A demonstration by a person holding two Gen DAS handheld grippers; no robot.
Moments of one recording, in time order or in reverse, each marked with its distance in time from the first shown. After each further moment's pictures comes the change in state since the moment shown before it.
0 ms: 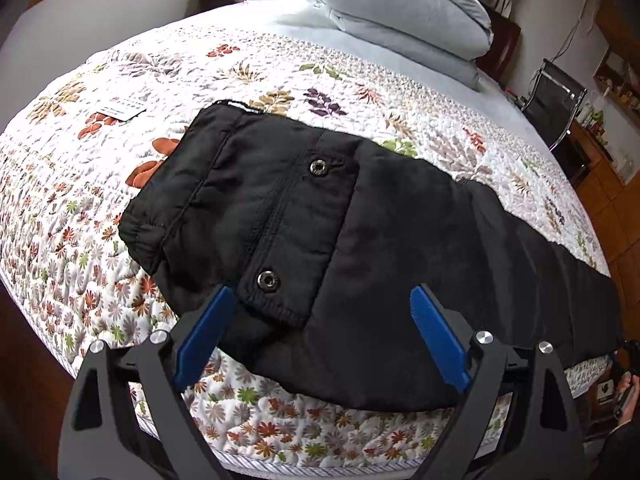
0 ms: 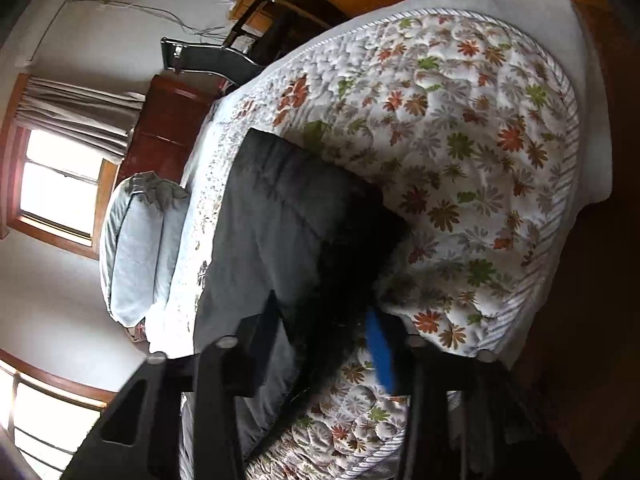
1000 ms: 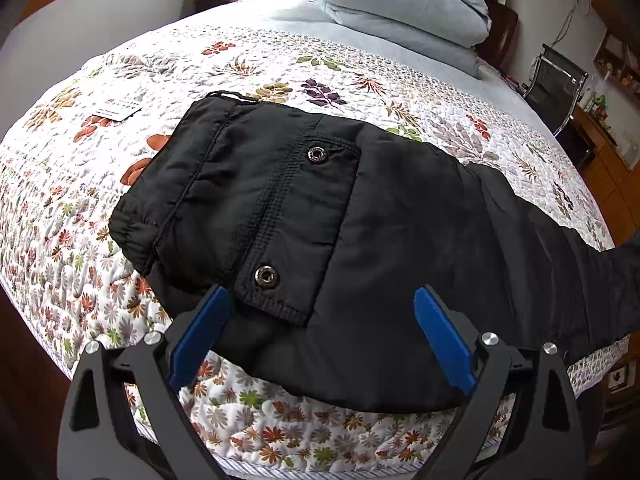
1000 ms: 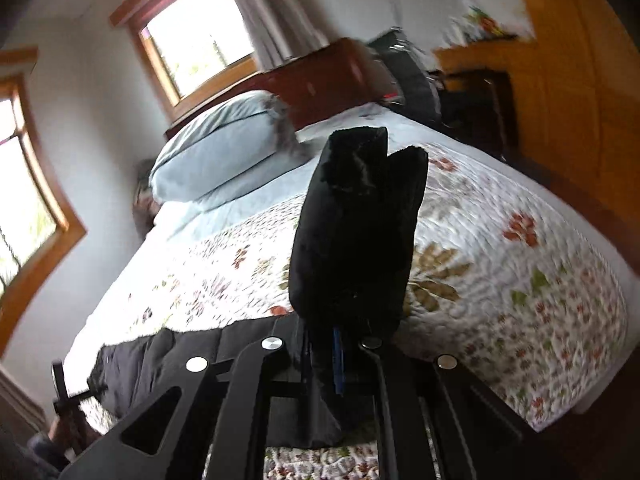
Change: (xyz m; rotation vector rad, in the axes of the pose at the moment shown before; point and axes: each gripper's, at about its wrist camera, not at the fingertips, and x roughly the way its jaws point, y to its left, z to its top) left arm 0.007 -0.003 -0.004 0.035 0.010 0.025; right arm -0.042 0.238 -0.098 -0.828 -0.061 0.067
